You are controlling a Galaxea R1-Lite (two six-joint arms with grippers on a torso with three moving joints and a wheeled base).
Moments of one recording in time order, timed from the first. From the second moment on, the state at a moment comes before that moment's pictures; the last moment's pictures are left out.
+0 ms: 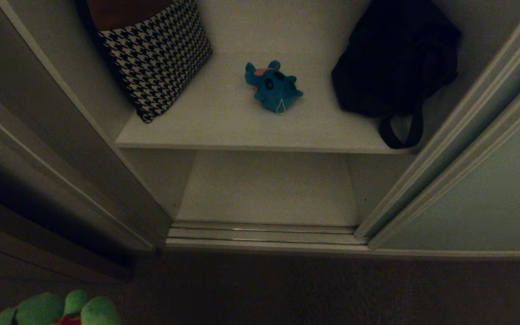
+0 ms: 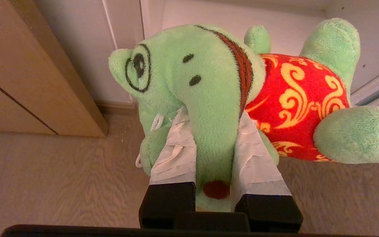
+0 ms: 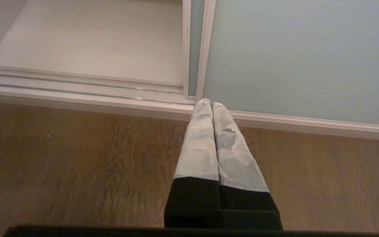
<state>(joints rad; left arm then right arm) -0.01 0.00 -0.05 0.06 -0.09 -0.10 0.00 0.00 0.00 0.00 0.00 -0.01</state>
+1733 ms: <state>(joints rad) 0.00 0.00 -0.05 0.07 -0.09 -0.14 0.00 0.00 0.00 0.00 0.00 -0.01</state>
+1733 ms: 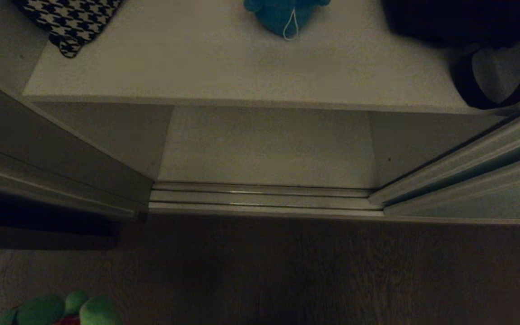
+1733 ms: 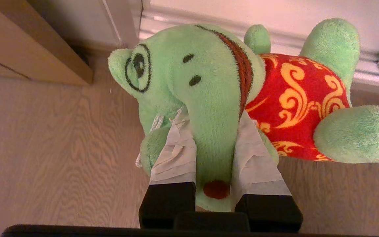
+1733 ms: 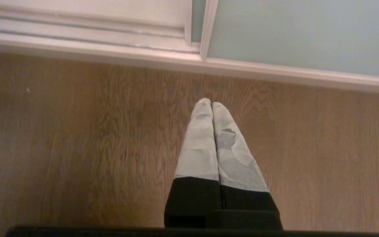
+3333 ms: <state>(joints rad) -0.04 1.17 -0.55 -0.10 -0.23 -0.06 0.00 0.00 0.00 0.00 0.00 -0.01</state>
